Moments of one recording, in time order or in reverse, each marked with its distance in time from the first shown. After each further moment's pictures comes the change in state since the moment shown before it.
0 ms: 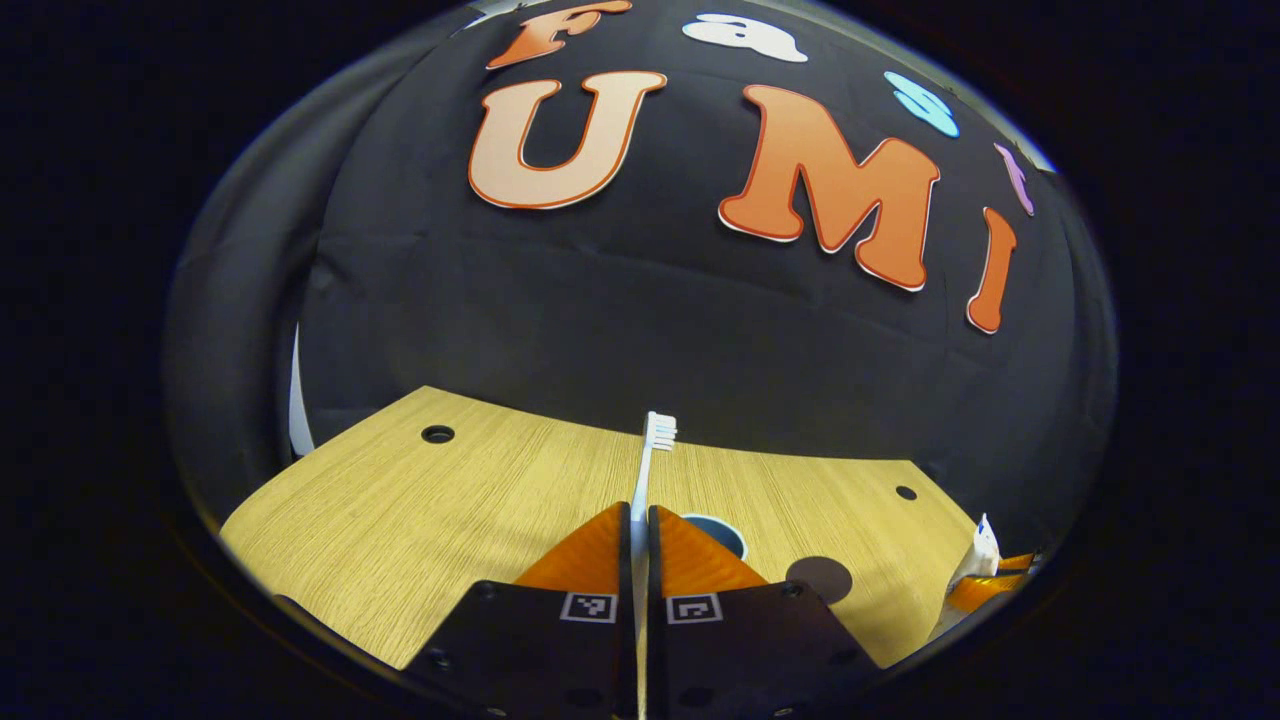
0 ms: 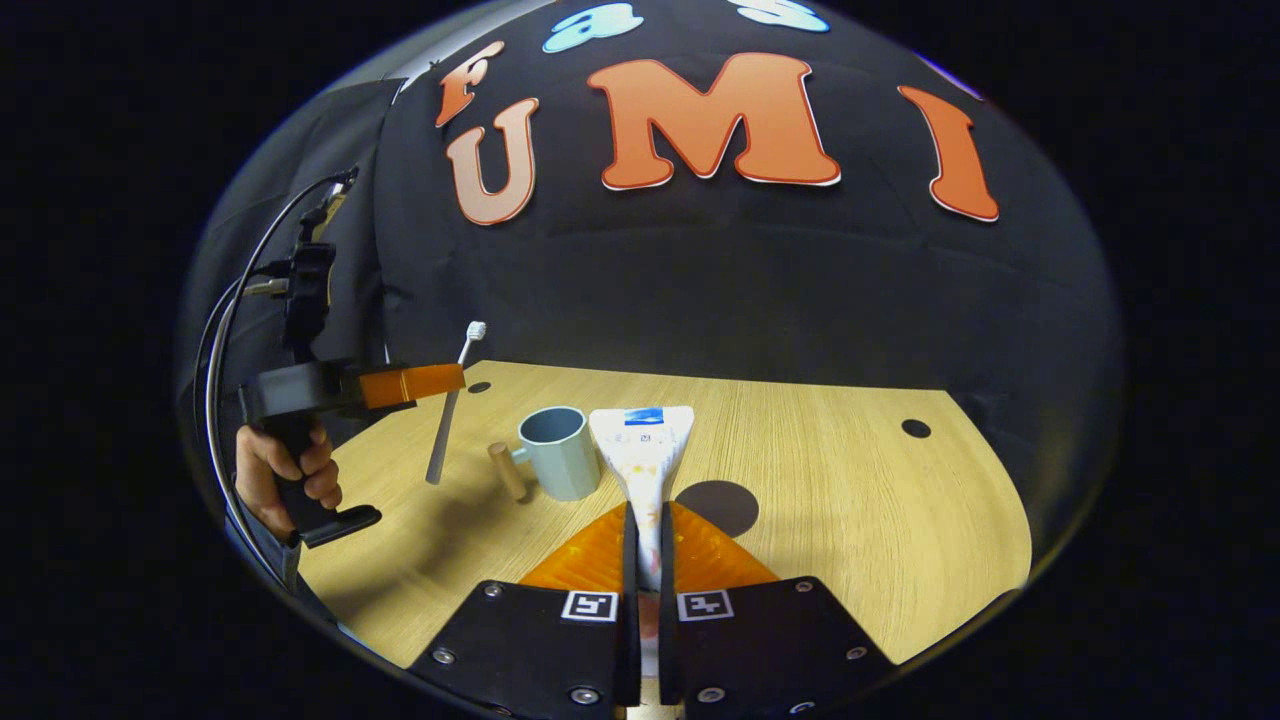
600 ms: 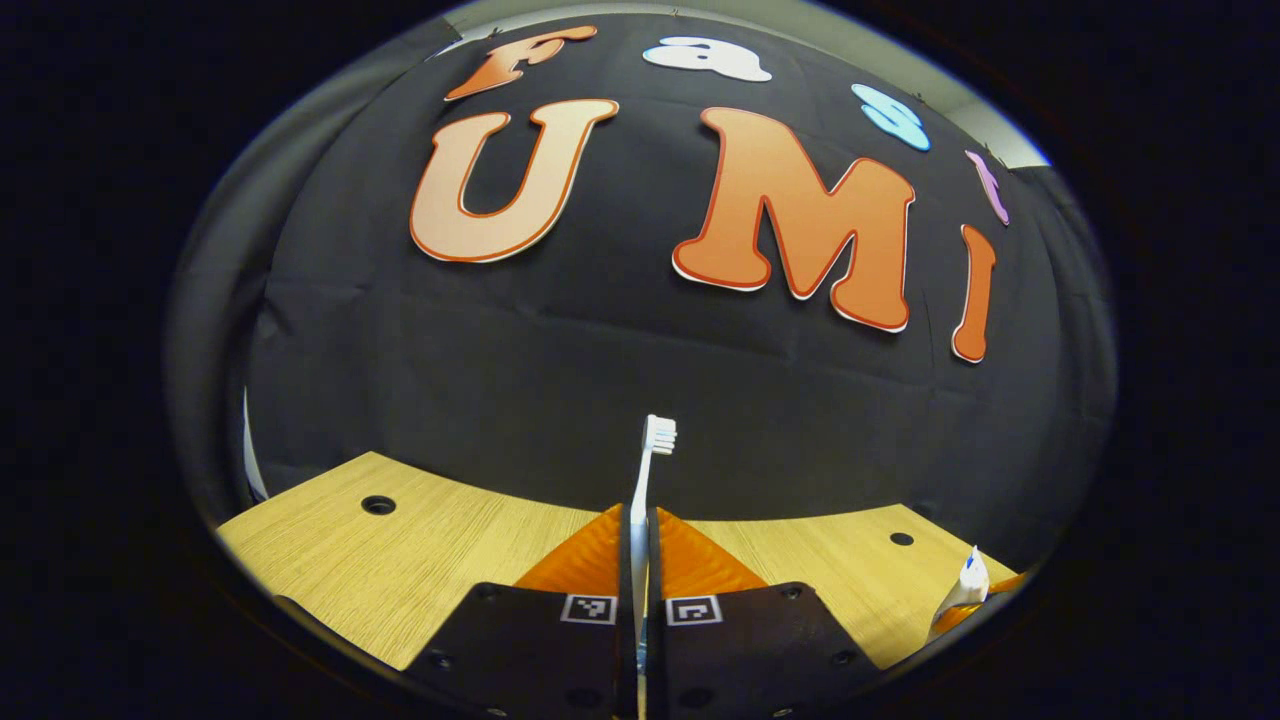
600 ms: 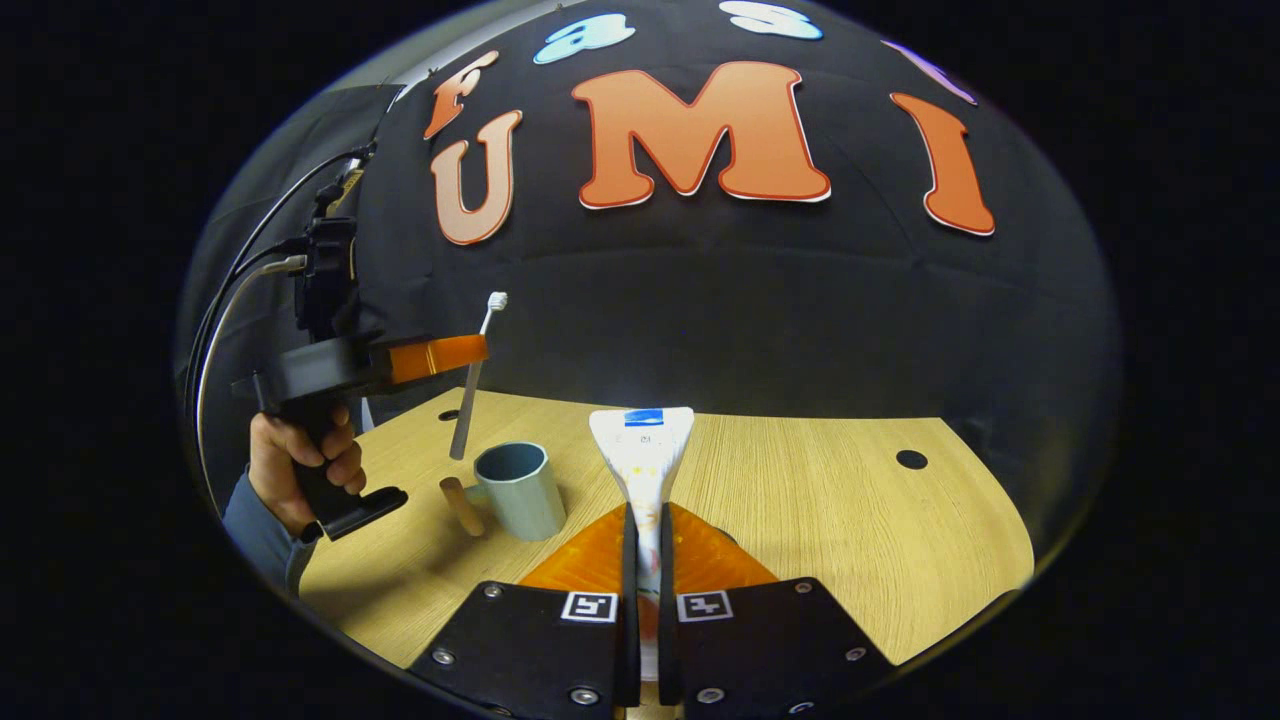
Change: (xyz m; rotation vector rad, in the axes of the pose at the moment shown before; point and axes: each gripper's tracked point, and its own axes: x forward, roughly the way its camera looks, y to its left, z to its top) left arm 0.070 -0.046 0.053 0.034 -0.208 -0.094; right arm 0.046 -0.022 0.014 0.025 -0.090 -0.033
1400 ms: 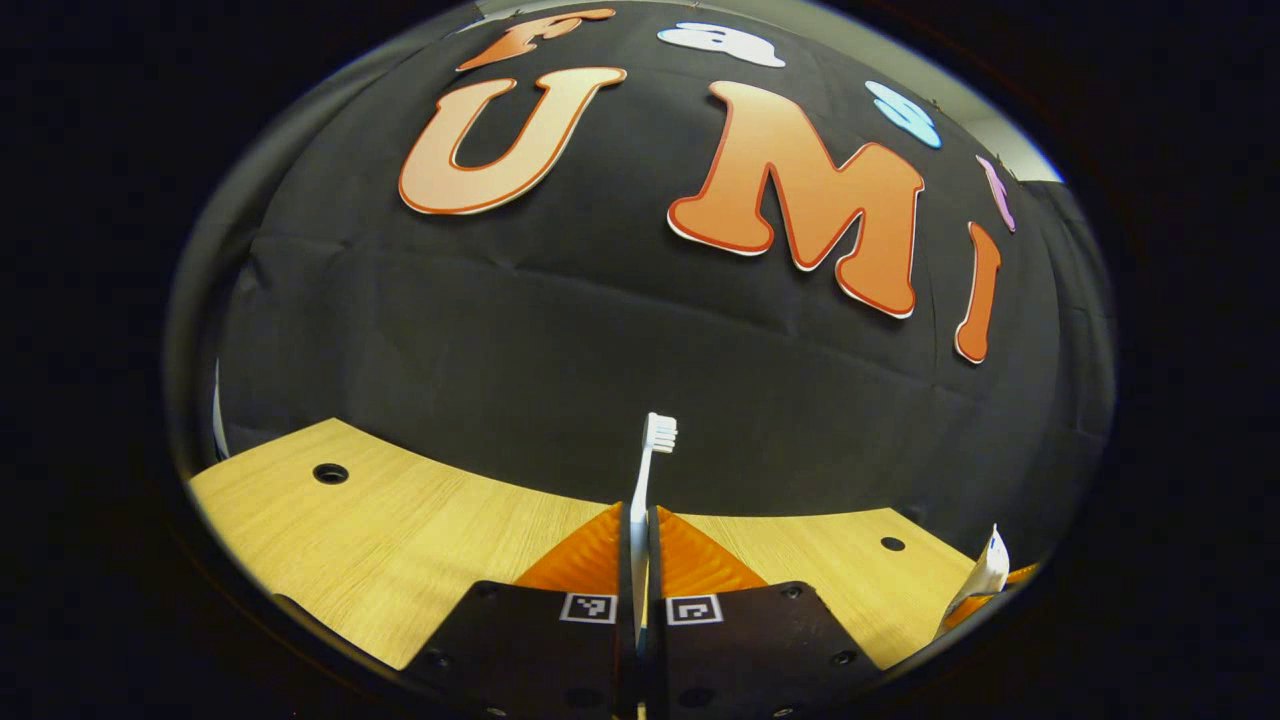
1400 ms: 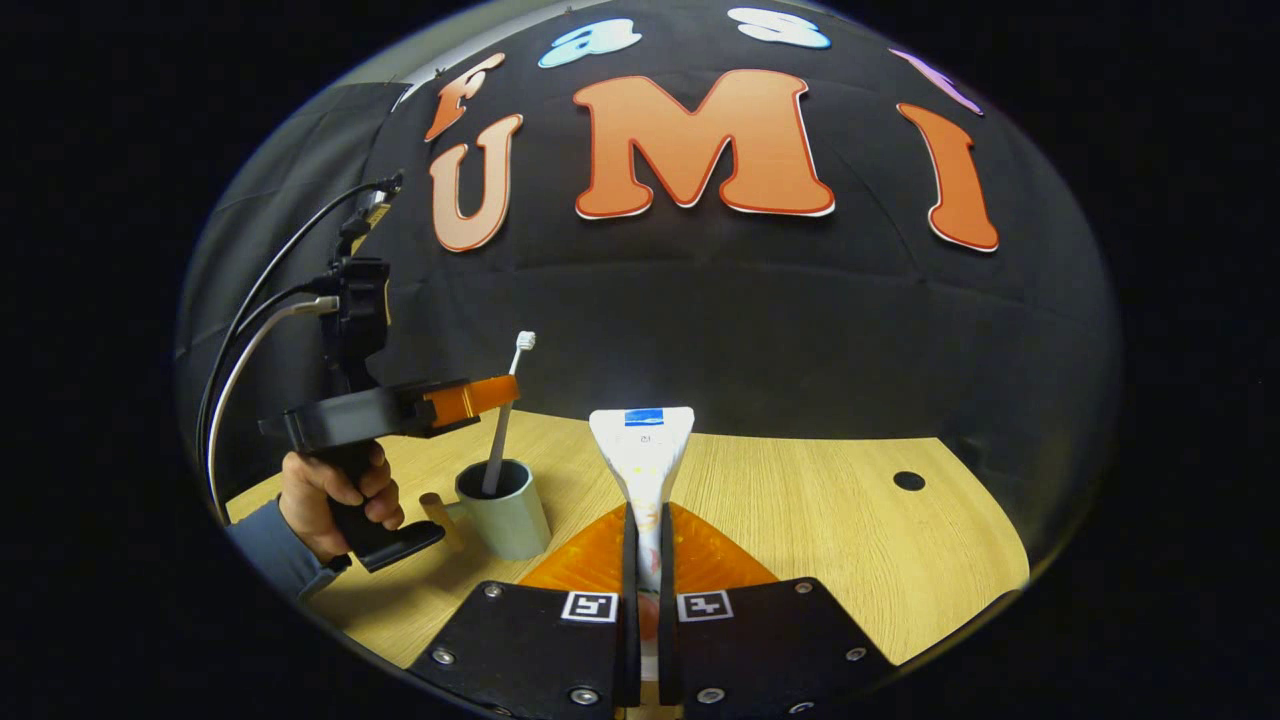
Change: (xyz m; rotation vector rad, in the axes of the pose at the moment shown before) left arm 0.032 -0.015 -0.050 -0.057 0.070 -0.042; right arm 0.013 -0.006 0.017 -0.026 -0.064 -0.032
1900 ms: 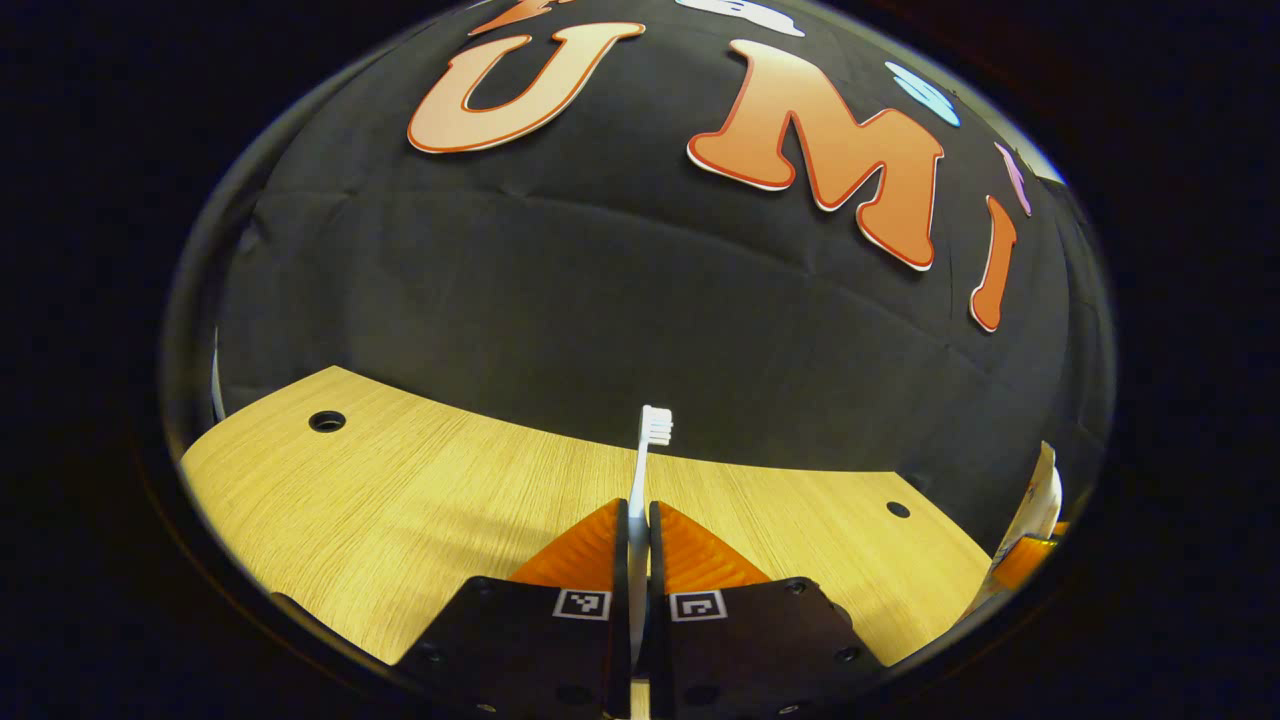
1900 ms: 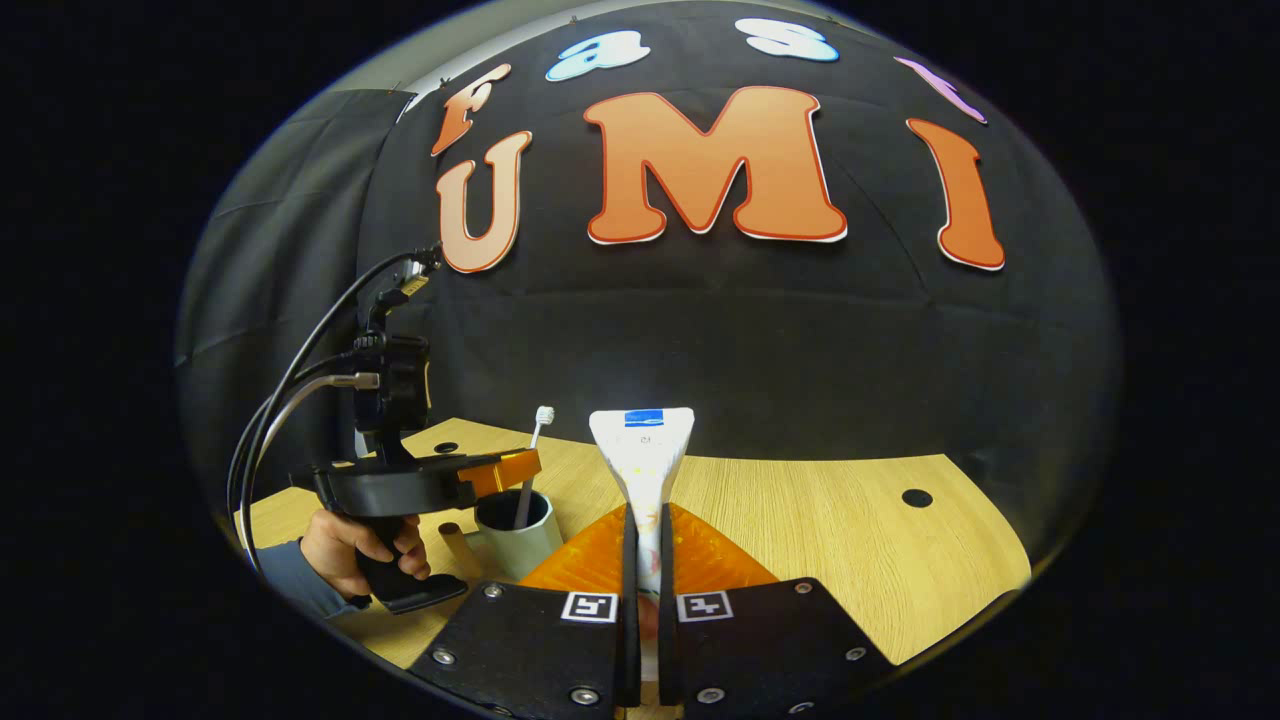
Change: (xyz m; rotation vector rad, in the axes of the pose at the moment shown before) left arm -0.004 0.010 -0.049 -0.034 0.171 0.012; right arm 0.003 0.021 0.025 -0.012 -0.053 0.022
